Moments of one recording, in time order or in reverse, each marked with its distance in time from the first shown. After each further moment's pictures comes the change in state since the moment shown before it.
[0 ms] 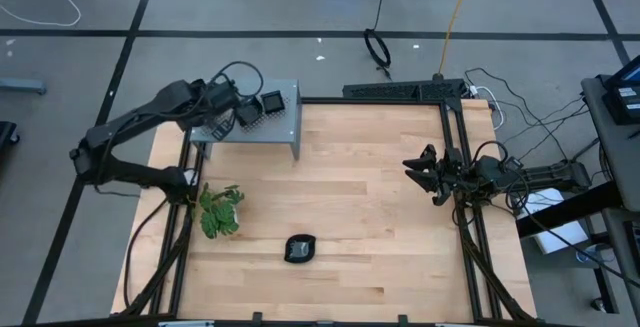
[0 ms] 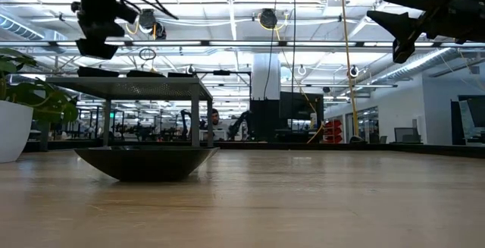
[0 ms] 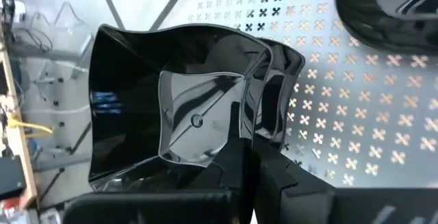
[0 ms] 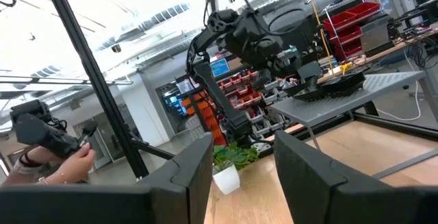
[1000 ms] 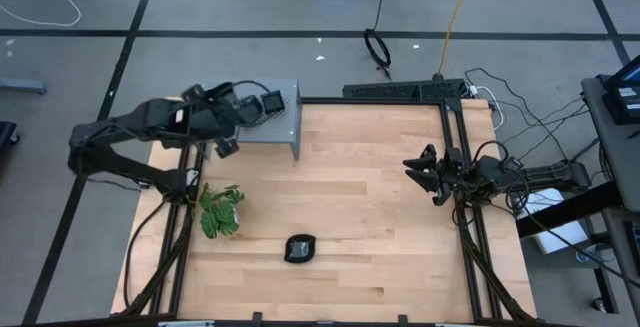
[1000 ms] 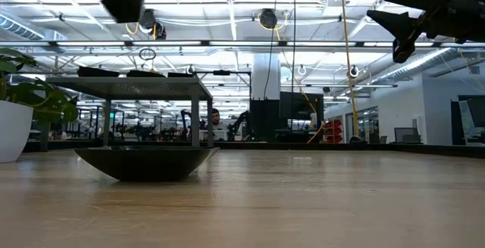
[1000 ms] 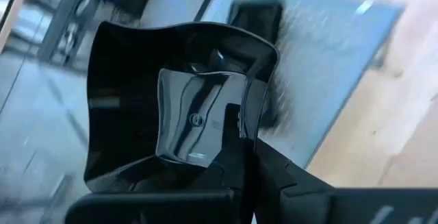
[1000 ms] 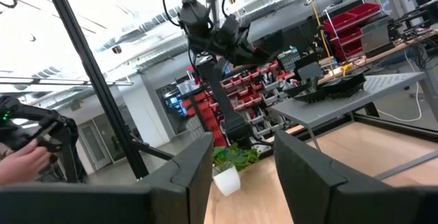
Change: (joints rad) left arm -0.454 -0.045 0.182 0.067 -0.029 0.042; right arm 0.000 0.000 0.000 0.006 0.000 0.000
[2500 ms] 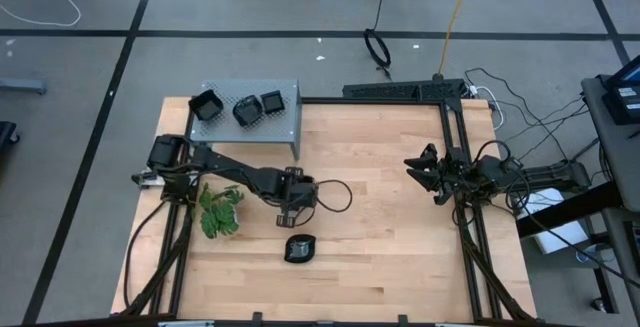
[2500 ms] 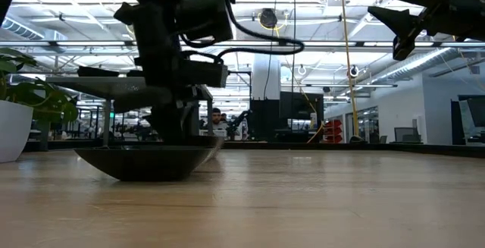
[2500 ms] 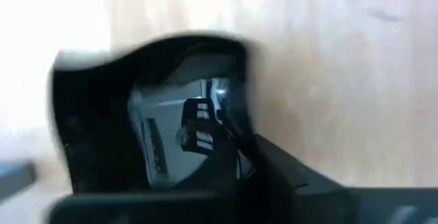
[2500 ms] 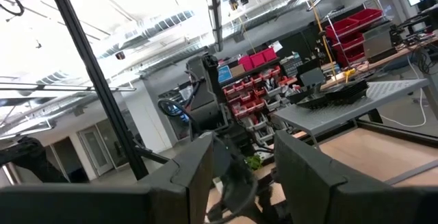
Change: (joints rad) left arm -0.219 0.710 -0.309 0.833 0.505 0.266; right arm 0.000 -0.002 0.000 0.023 0.000 0.000
